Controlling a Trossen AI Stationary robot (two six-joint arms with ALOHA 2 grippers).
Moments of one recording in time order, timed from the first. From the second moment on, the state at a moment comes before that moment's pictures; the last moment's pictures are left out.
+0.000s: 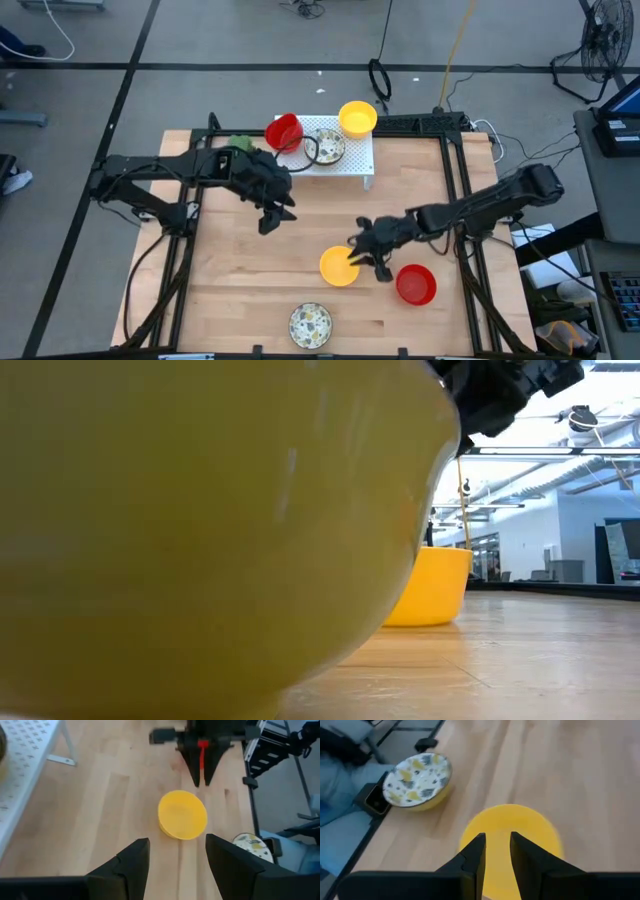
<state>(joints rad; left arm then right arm) 0.04 1.35 1.38 -0.79 0.20 -0.24 0.24 1.40 0.79 -0.01 -0.15 0.13</state>
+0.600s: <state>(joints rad) -0.10 1.35 1.38 -0.79 0.17 -0.39 0.38 1.67 0.79 0.09 -0.05 0.09</state>
